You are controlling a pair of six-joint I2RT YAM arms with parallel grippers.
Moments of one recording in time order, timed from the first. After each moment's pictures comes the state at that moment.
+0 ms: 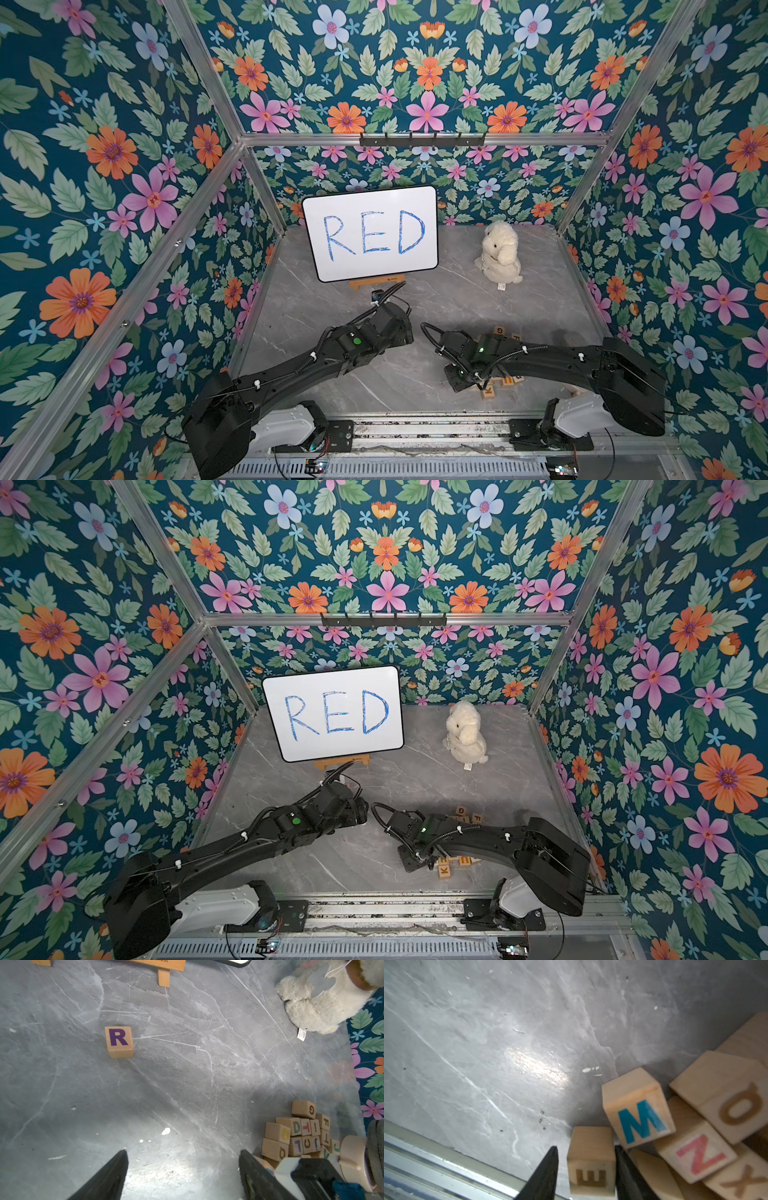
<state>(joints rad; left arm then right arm) -0.91 1.19 0.75 -0.43 -0.25 -0.89 1.05 1.47 0.80 -0.71 0.00 0.63</state>
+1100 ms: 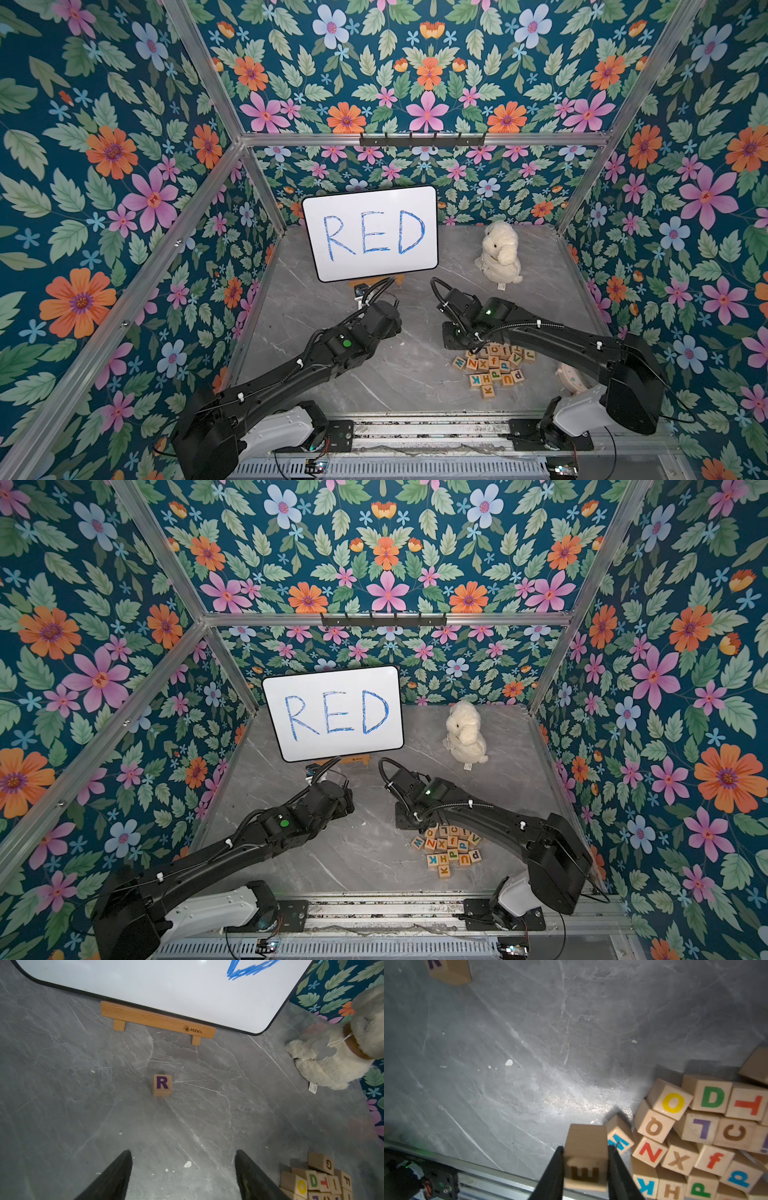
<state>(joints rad) -0.89 1.10 0.74 -0.45 -0.49 -0.91 0.85 1.51 1.14 -0.87 0.02 0.84</state>
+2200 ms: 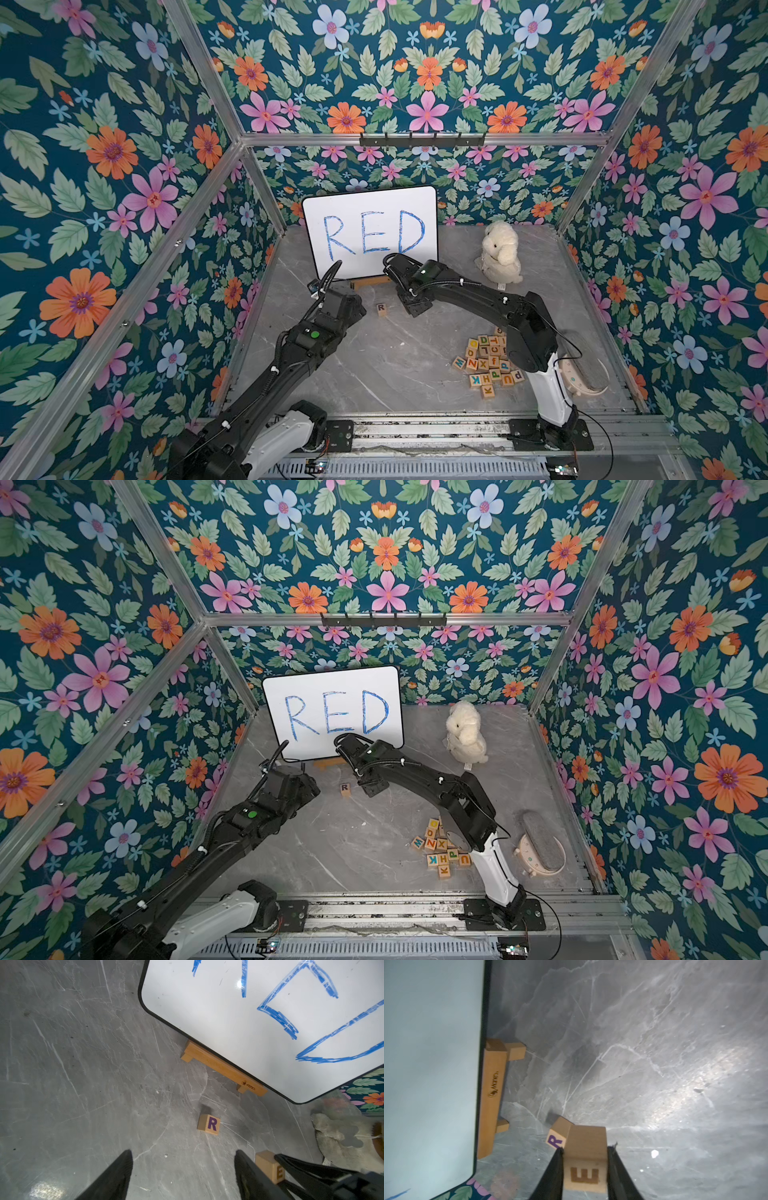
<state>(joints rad) -0.51 0.97 0.73 -0.54 -0.35 -0.94 0.87 2.15 1.92 -0.97 0.21 1.87</state>
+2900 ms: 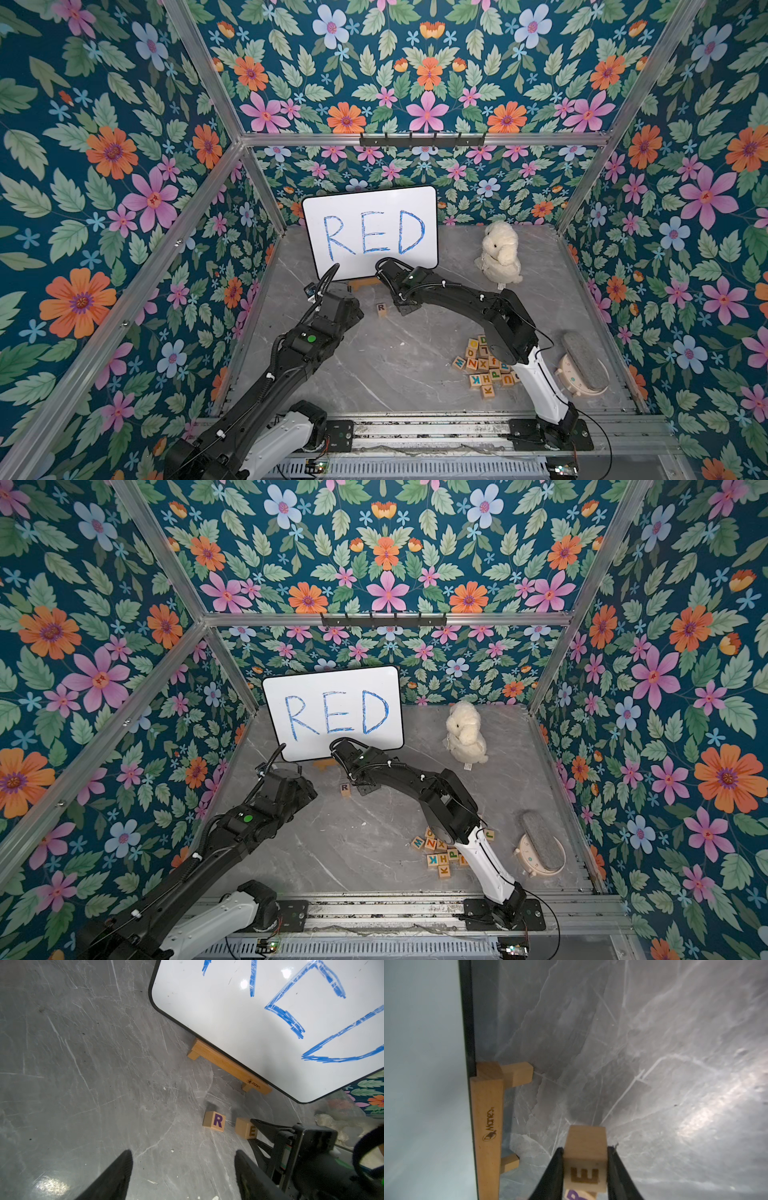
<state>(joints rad) -0.50 0.94 0.72 -0.59 -0.36 -0.96 0.87 2.31 1.95 -0.81 0.26 1.93</state>
